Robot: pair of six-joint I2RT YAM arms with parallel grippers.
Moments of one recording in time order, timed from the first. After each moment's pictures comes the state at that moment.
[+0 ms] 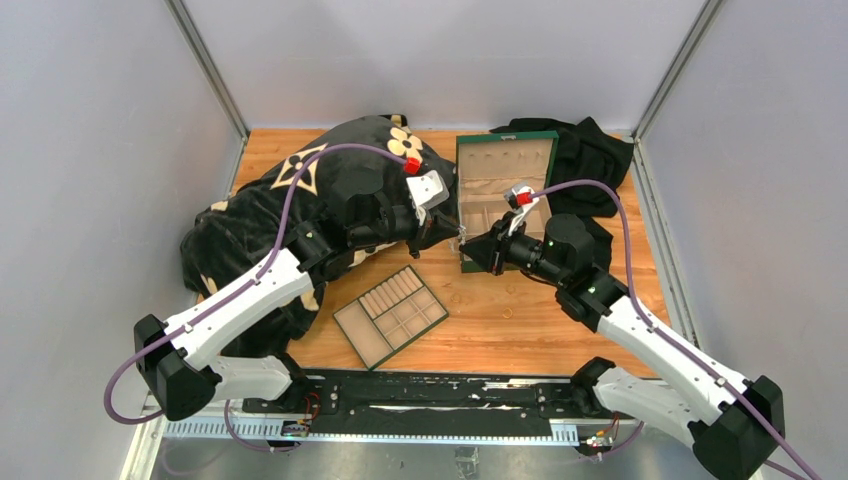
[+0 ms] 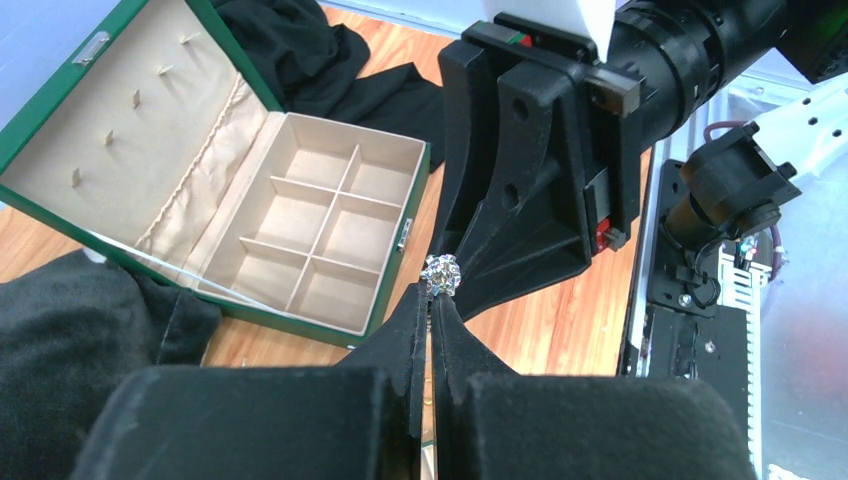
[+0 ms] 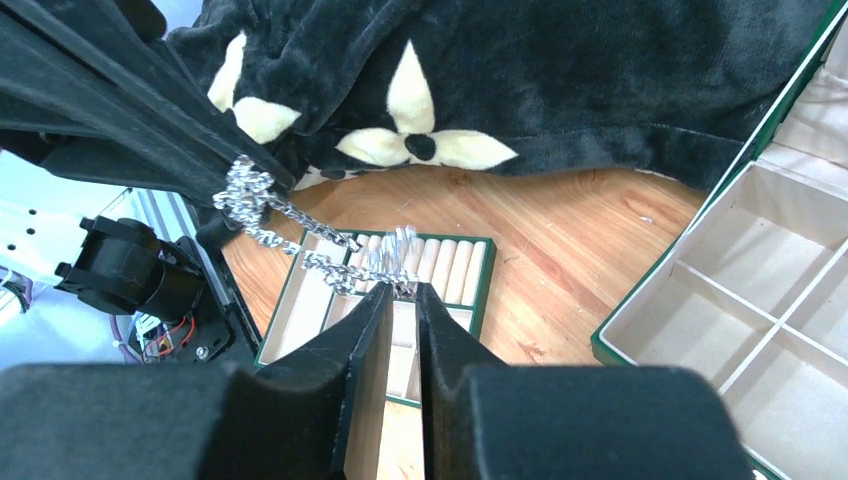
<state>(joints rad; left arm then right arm) -0.79 1.22 1.17 -0.18 0.46 0.10 0.65 0.90 0.71 0.05 -0.34 0.29</state>
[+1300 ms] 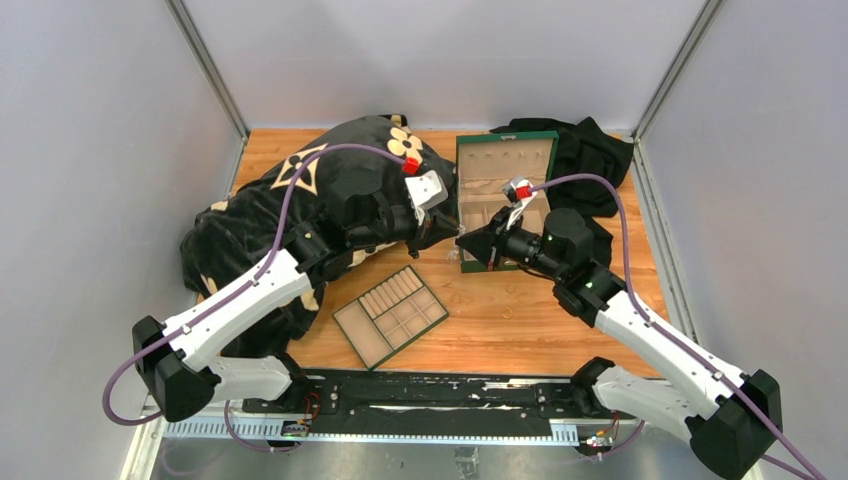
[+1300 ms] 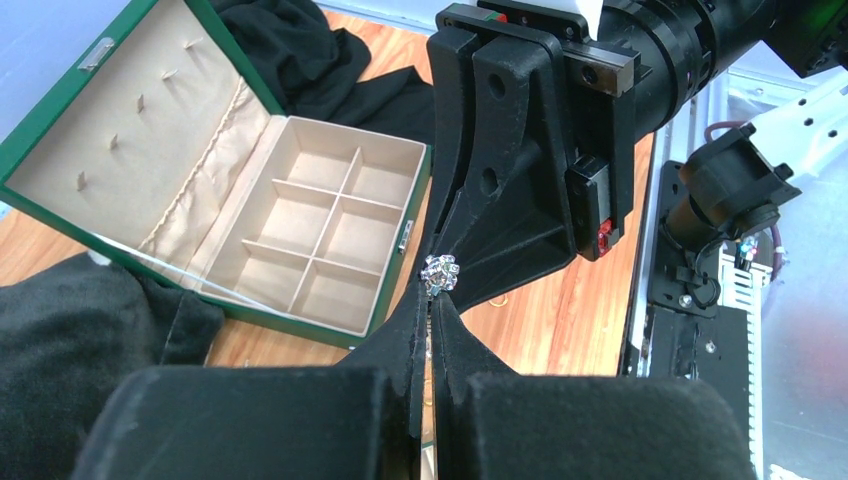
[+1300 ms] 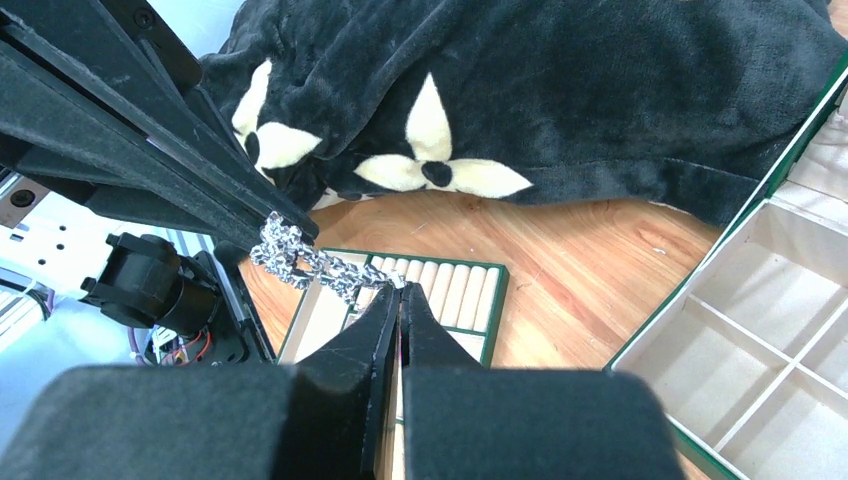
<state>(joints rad) -0.79 1.21 1.17 -0.18 0.46 0.10 0.65 0.95 0.74 0.09 -0.37 0.31</state>
